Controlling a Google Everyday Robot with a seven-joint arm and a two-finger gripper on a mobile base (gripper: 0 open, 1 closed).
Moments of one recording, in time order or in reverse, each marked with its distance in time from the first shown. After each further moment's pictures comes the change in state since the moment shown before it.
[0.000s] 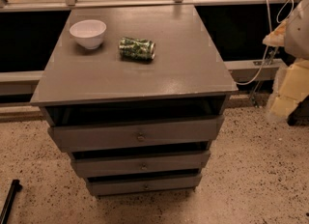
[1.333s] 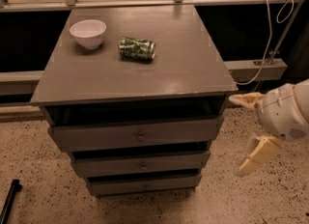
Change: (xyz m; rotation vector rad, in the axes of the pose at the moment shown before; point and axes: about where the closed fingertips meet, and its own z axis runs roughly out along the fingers) arm -0.005 0.068 0.120 -0.110 -0.409 -0.045
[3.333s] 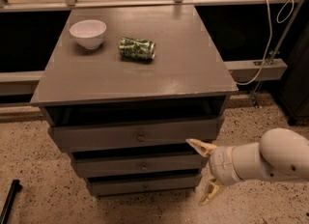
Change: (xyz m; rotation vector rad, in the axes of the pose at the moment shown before) arm 0.064 0.035 0.191 0.029 -0.140 -0.381
